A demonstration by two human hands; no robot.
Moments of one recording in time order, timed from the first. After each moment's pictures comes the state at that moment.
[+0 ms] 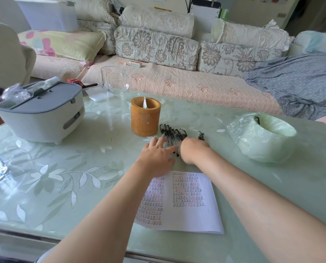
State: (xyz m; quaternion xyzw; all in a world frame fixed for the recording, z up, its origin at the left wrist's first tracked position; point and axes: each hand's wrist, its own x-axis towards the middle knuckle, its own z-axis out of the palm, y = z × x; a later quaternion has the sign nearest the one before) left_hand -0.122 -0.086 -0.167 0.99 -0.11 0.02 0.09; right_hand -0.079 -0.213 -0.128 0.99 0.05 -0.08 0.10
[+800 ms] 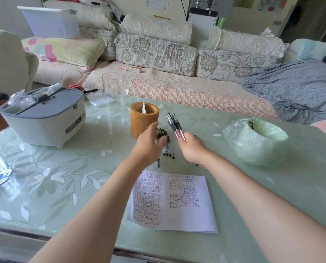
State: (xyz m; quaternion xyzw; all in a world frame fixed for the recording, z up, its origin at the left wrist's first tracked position) left_hand -0.120 -0.069 -0.139 0.89 -0.02 0.14 0.43; right_hand -0.091 -0.228 -0.114 0.95 0.09 -0.04 -0.31
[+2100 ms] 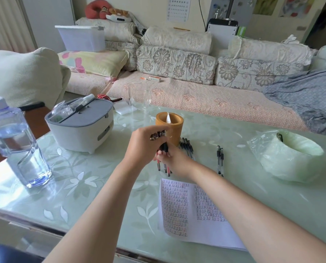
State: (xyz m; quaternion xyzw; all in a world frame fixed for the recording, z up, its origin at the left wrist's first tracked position) left_hand -0.157 0.000 -0.093 0.85 -0.01 0.27 0.46; right_hand -0.118 -0.135 -0.119 0.84 0.31 -0.12 -0.43
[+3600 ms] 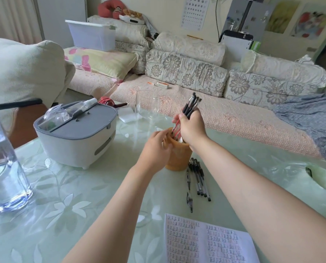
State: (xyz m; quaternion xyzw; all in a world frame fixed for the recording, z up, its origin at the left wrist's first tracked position) left_hand -0.051 0.022 -0.128 0.84 0.03 0.22 0.50; right_hand 0.017 -0.072 -0.060 0.79 0.13 0.11 -0.59
